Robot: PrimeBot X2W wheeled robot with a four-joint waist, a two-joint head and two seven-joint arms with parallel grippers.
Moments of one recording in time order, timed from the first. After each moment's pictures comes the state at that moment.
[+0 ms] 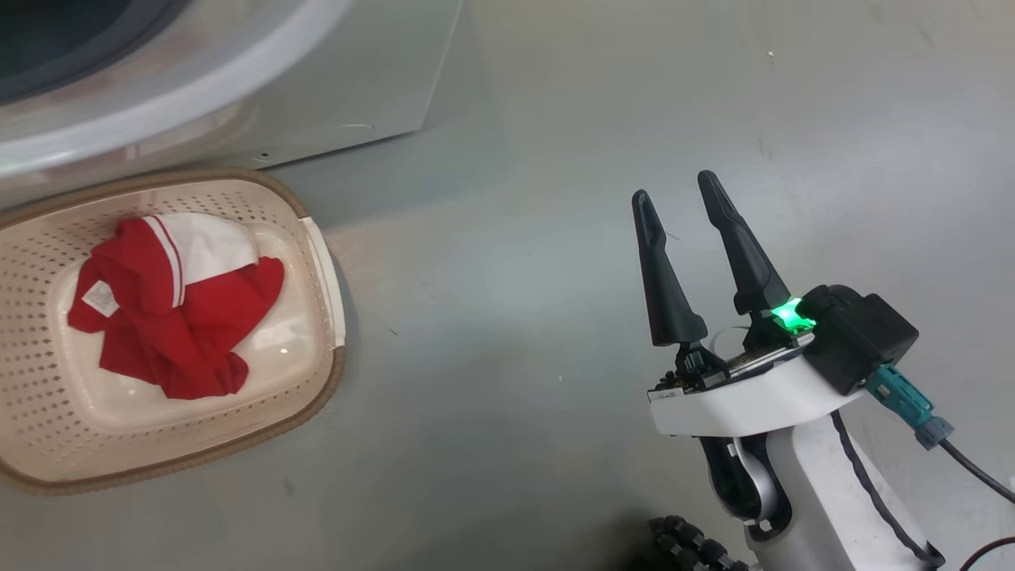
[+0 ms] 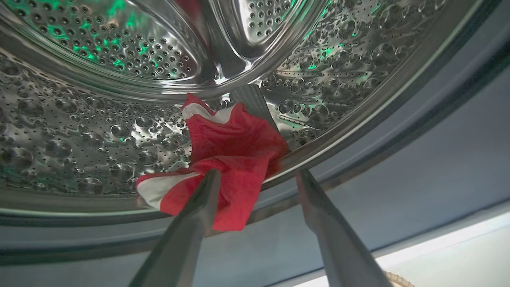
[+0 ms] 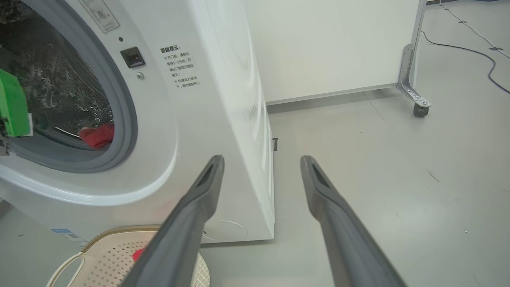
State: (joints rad) left arm -0.85 0.42 -0.06 0.25 -0.29 -0.07 0.48; right arm -0.23 -0.05 0.41 -0.09 0.44 0.00 -0.26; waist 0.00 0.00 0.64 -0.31
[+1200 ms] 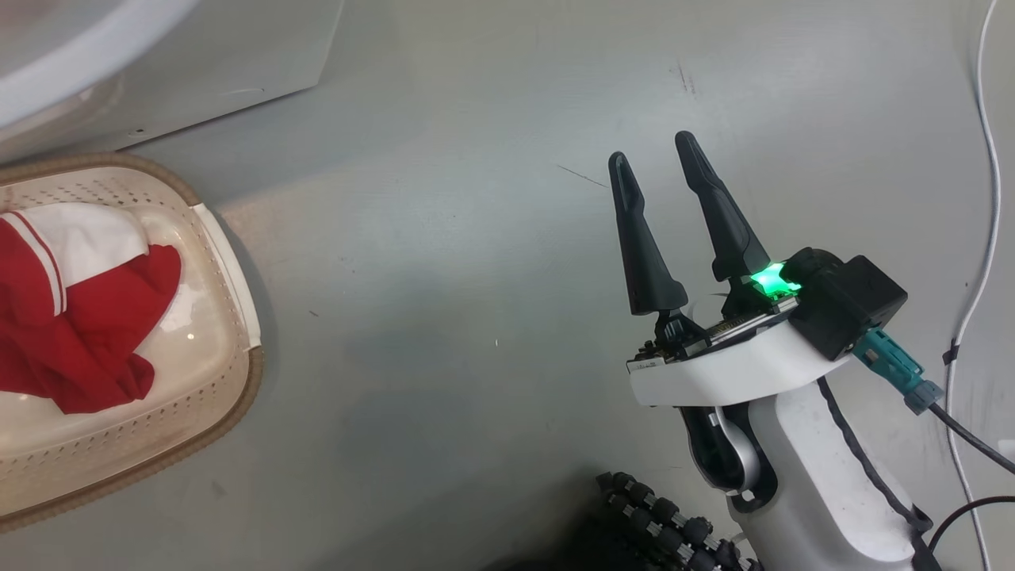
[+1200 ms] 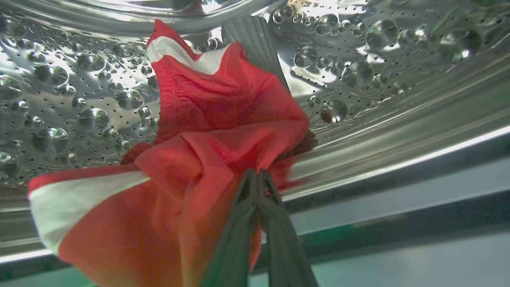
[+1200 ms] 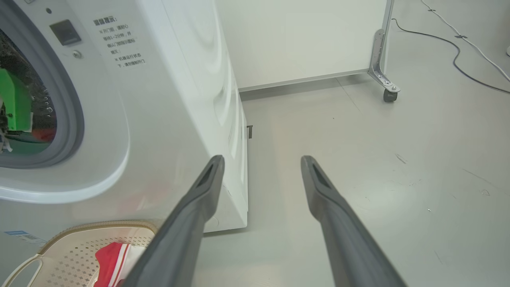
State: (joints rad) left arm -1.06 0.53 -0.01 0.44 -0.28 -0.08 0.66; right arm -0.33 -0.04 0.47 -0.07 0.50 -0.04 -0.26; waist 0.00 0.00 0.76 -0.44
